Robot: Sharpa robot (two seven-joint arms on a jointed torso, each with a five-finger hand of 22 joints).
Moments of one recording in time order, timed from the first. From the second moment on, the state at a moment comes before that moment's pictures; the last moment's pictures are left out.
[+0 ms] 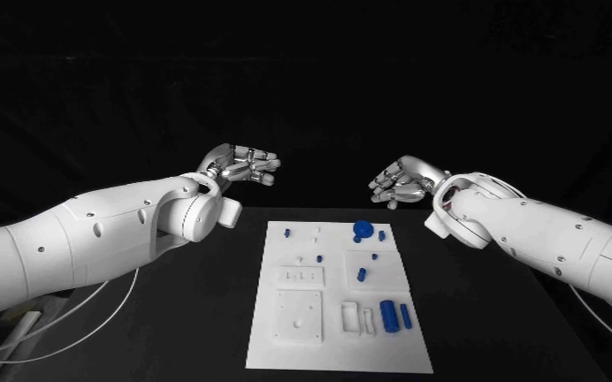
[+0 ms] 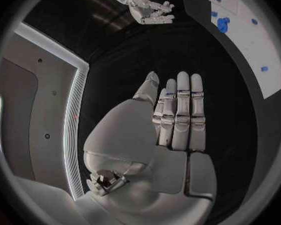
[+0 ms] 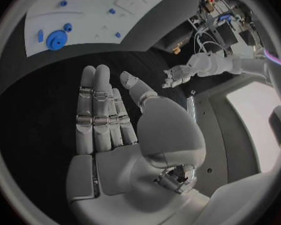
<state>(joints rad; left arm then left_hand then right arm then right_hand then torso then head) 1.31 -0.75 -0.17 1.32 -0.15 -0.37 0.27 1.45 0.03 -0.06 -0.05 0.05 1.04 0.13 0.07 0.08 1.29 0.07 0.06 0.06 1.29 0.03 0.27 0.18 0.05 1.03 0.01 0.49 0.21 1.15 -0.70 0.04 1.16 -1.15 -0.24 0.11 1.28 -0.06 0.28 -0.29 0.27 1.08 0.13 0.06 0.07 1.21 0.08 0.06 0.06 1.46 -0.02 0.39 0.40 0.10 1.33 -0.04 0.35 0.18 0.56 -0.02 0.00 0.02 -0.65</state>
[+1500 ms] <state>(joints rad) 1.33 -0.88 -0.12 1.59 -0.25 -0.26 0.27 1.39 0.00 -0.05 -0.05 0.05 0.92 0.15 0.07 0.07 1.09 0.12 0.06 0.06 1.16 0.11 0.07 0.07 0.08 0.98 0.09 0.34 0.08 1.10 -0.61 0.03 1.15 -1.82 -0.35 -0.22 1.27 -0.20 0.62 -0.24 0.06 1.11 0.12 0.06 0.07 1.20 0.08 0.06 0.06 1.46 -0.02 0.62 0.59 0.17 1.25 -0.01 0.58 0.46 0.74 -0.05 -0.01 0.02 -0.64</state>
